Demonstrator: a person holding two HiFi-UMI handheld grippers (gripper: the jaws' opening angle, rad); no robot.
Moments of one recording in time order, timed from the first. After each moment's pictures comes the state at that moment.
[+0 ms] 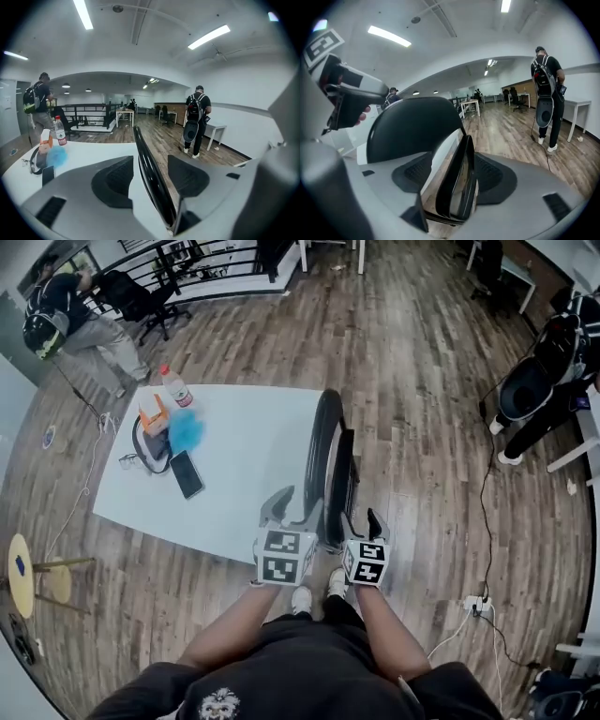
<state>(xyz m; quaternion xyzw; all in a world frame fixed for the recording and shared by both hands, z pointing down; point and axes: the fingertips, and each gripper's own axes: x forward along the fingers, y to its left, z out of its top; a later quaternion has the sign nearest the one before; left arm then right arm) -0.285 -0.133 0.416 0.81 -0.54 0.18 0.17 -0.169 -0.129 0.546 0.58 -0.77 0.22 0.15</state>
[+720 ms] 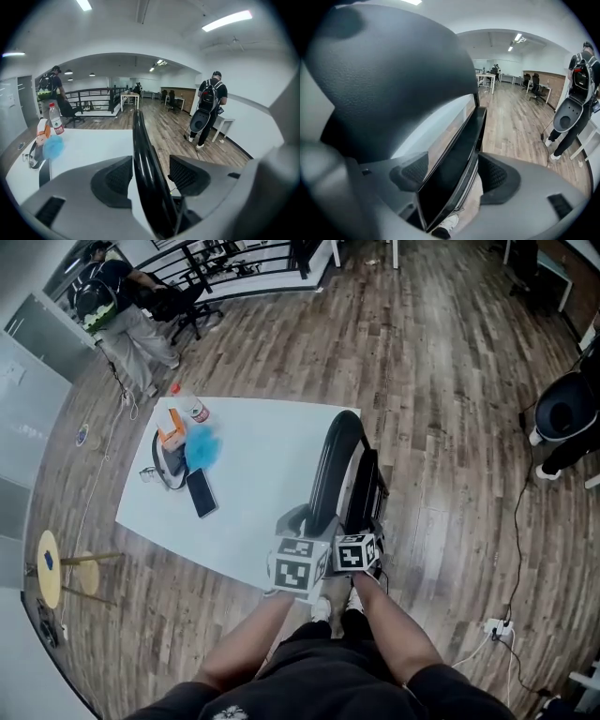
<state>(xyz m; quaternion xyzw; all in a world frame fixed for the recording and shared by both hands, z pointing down) -0.259 -0.204 0.463 0.76 -0.55 0.26 0.25 -0.204 -0.219 0.662 0.48 -0.77 0.25 0.35</state>
